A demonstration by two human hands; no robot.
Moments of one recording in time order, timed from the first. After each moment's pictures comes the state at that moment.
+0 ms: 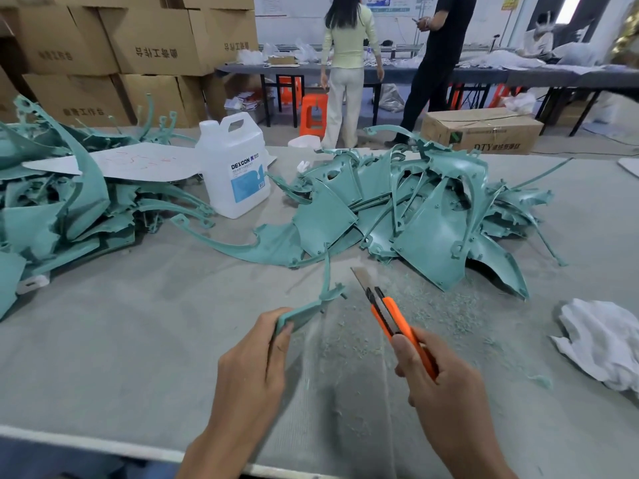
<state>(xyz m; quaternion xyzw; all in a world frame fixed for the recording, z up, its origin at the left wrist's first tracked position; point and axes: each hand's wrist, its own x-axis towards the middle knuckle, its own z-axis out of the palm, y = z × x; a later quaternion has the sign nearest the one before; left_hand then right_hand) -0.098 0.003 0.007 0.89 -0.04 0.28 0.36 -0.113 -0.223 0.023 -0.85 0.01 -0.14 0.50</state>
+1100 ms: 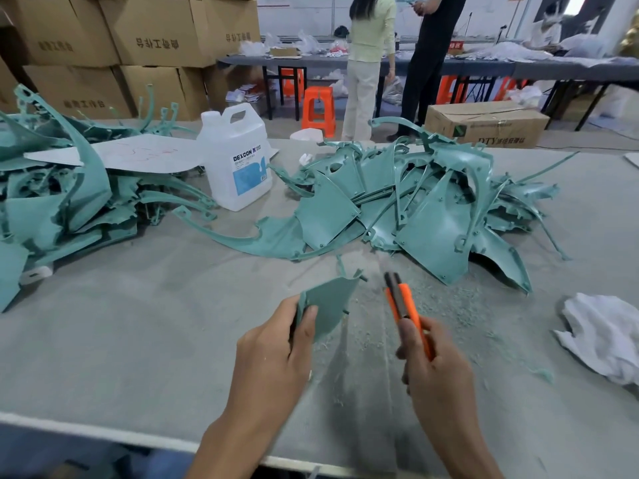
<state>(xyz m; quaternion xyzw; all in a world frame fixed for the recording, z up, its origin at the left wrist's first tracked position) -0.099 -0.017 0.029 0.88 -0.05 0.23 0.41 -0.101 -0.211 0.009 -0.82 0.06 -0.16 0.55</state>
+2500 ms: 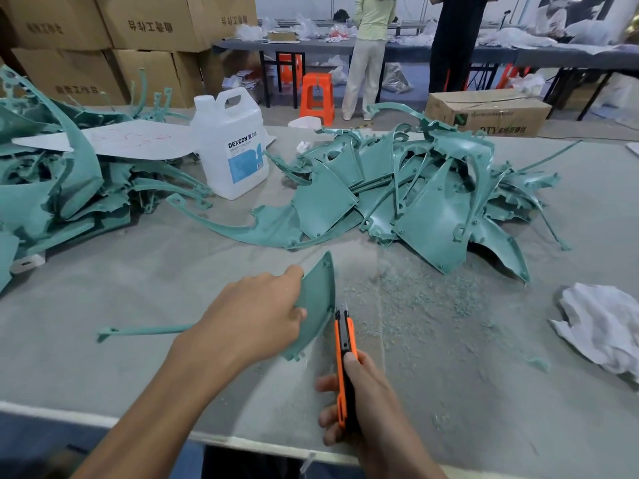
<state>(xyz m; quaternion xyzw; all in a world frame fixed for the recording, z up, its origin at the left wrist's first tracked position) -0.058 0.002 0.084 1.00 -0.06 -0.06 0.04 -0.116 -0.154 -0.023 -0.54 0.18 0.19 0.80</state>
